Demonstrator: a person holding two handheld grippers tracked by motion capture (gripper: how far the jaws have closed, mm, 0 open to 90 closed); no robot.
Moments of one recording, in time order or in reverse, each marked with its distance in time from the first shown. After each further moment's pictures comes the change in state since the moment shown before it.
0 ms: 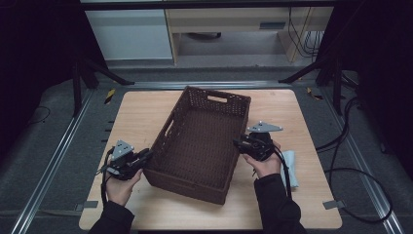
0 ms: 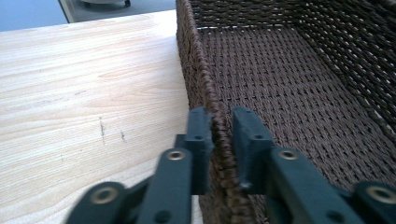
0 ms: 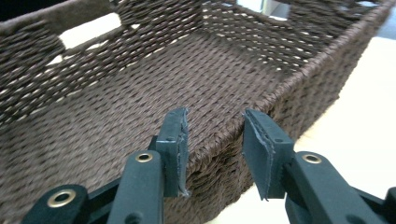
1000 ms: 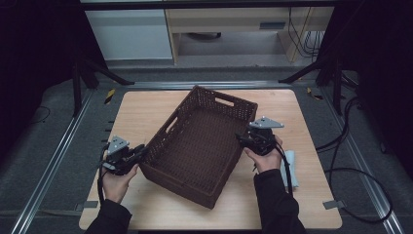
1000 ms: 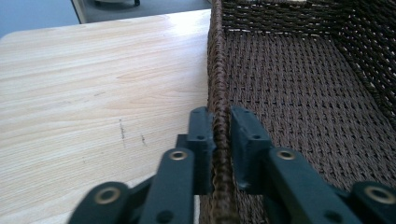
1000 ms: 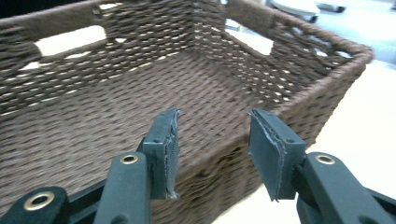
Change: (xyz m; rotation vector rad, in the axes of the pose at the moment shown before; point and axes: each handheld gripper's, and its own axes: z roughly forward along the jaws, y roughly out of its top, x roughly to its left) left arm 0.017 0.002 -0.002 -0.008 0.016 -0.032; right arm -0.013 0.006 0.009 -0.047 -0.108 -0.002
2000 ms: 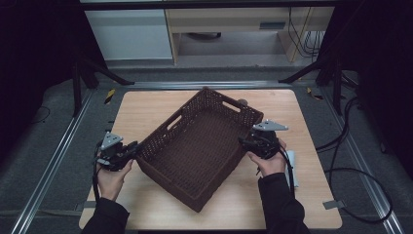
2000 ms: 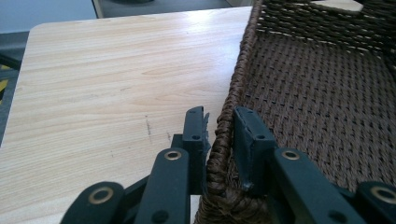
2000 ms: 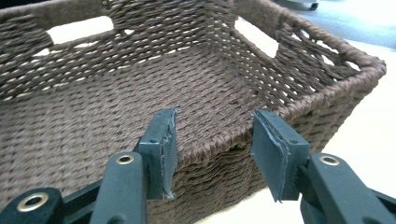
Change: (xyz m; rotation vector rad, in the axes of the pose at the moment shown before) left arm 0.023 0.006 0.006 0.022 0.048 -0.043; right arm 0.000 -0.006 -0.015 0.026 0.019 0.022
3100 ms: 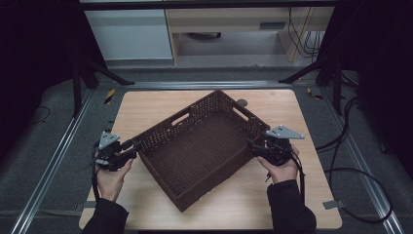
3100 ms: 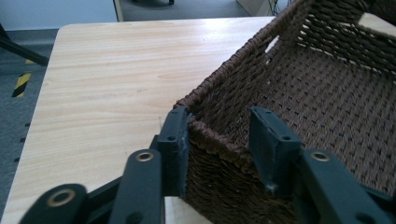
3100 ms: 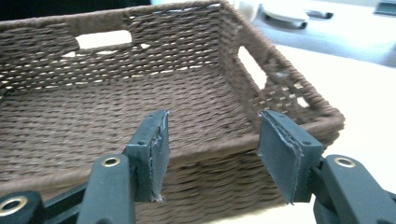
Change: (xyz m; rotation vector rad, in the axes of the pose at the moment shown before) left arm -0.005 0.004 -0.007 -0.024 0.076 -0.044; right arm -0.013 -0.014 -0.030 -0.080 -0.031 0.007
